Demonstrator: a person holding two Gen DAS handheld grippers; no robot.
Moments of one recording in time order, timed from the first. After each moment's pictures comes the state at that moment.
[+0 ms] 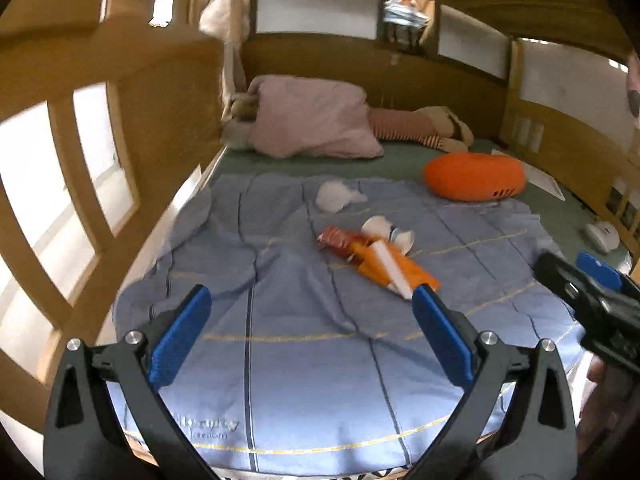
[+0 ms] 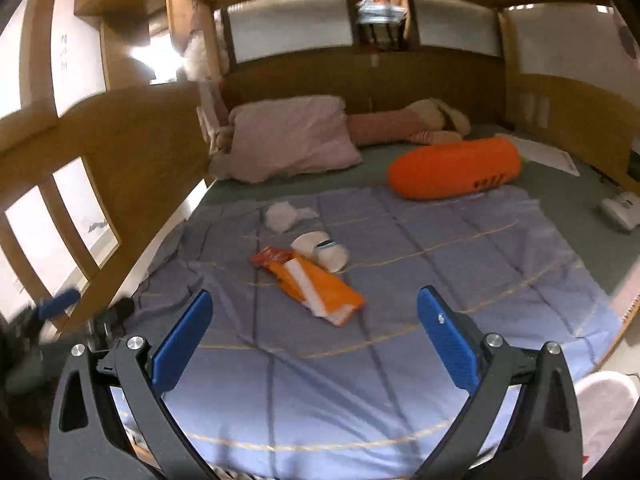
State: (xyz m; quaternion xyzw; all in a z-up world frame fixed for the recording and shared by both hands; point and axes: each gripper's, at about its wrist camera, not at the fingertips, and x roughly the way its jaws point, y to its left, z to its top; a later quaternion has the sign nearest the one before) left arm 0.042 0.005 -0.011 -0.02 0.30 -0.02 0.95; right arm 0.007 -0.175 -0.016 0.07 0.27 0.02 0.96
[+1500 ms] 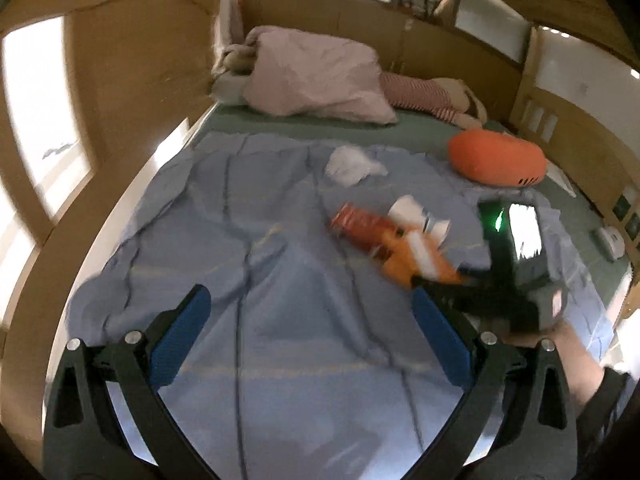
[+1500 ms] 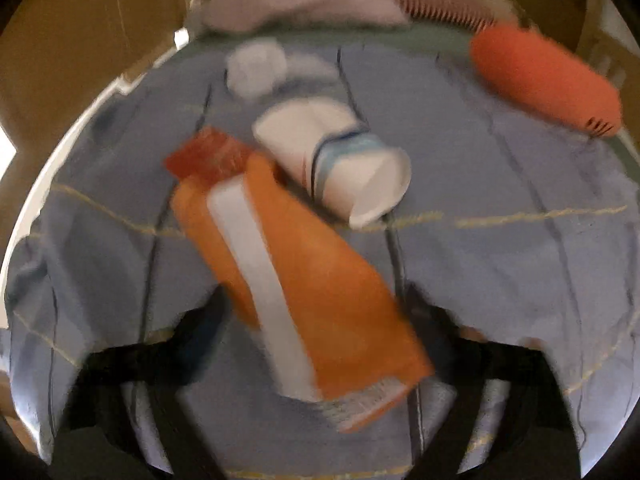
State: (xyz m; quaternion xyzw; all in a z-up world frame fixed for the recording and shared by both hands) left arm 0.160 0.020 -0.068 -0.04 0.36 -0.04 0.93; right arm 0.247 -0.151 -0.182 0.00 0.49 0.06 0.87
